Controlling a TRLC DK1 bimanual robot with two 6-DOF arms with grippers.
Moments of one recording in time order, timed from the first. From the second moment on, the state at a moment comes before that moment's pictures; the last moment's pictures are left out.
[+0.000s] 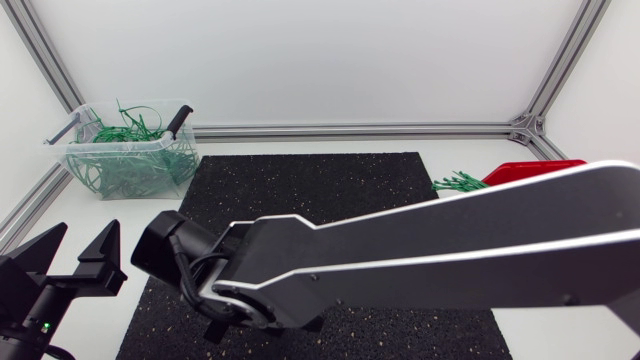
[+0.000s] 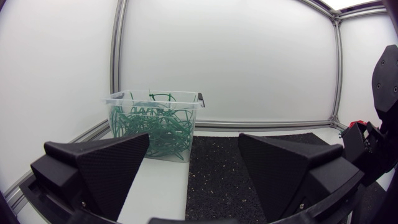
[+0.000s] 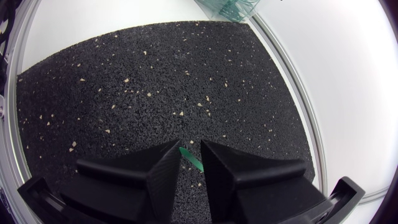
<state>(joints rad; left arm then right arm) 0.03 0.06 0.02 -0.01 0.01 -0.05 1.20 1.98 1.33 -0.43 0.47 -0.03</state>
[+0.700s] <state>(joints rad) 0.03 0.06 0.02 -0.01 0.01 -0.05 1.21 1.98 1.34 -0.47 0.40 0.00</state>
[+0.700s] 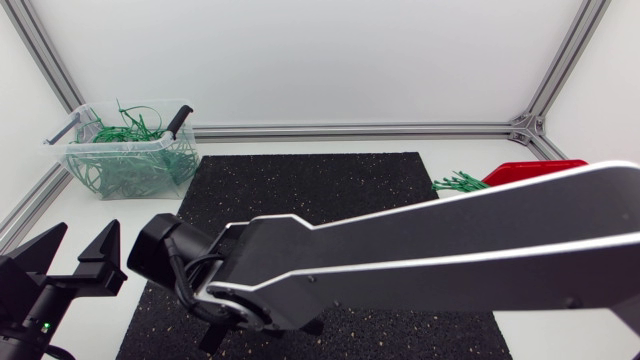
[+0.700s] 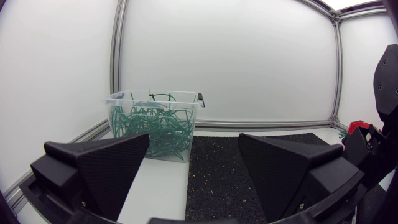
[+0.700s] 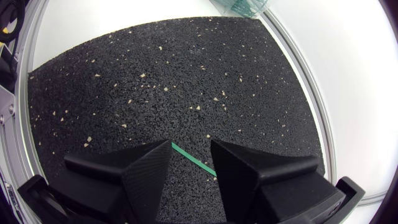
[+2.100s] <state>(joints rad) 0.03 0.06 0.02 -0.01 0.01 -0.05 0.67 1.71 1.27 -0.72 -0.02 -0.45</state>
